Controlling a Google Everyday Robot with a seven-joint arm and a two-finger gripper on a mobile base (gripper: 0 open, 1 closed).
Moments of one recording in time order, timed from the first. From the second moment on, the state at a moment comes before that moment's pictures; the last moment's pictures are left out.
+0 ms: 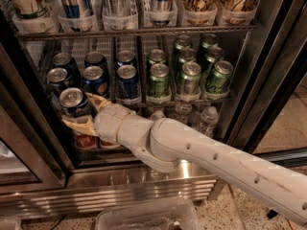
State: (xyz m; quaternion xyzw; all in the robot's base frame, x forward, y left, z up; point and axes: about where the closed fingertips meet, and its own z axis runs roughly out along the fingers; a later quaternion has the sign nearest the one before) arm 0.529 0.187 0.845 -0.42 0.55 0.29 0.66
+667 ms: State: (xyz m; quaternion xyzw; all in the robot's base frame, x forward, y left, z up) arm 0.500 0.150 0.826 -0.45 0.56 0.31 0.62
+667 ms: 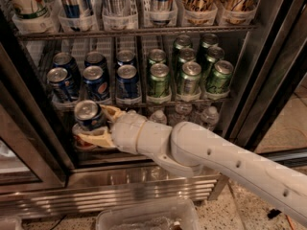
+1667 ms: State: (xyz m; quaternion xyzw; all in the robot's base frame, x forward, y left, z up) arm 0.453 0.112 0.812 -0.50 0.59 0.35 0.53
